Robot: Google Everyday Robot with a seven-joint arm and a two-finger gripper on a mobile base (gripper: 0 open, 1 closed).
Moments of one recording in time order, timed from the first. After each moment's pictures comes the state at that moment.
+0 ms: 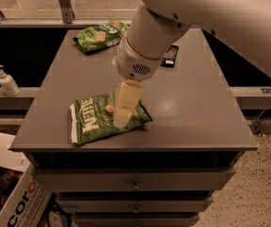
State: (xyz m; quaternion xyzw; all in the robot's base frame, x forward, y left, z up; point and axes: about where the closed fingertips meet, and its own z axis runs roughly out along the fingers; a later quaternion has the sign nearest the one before) arm 0.503 0.035 0.892 -0.72 0.66 0.10 0.20
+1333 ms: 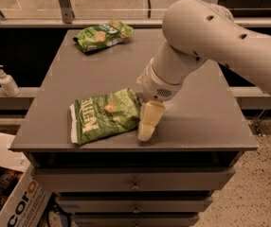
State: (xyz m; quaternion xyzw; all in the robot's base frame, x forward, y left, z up) arm 0.518 -0.017 0.819 -0.70 0.68 0.09 0.19
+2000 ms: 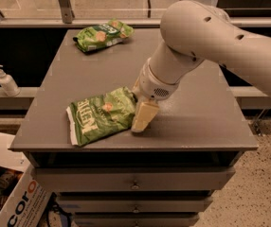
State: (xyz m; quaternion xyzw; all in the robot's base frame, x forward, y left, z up) arm 0.522 -0.012 0.818 -0.71 0.67 0.10 0.20
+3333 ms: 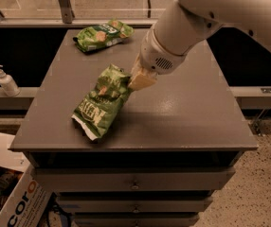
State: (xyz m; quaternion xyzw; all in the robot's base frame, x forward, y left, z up) arm 0.526 -0.004 0.904 -0.67 0.69 0.10 0.25
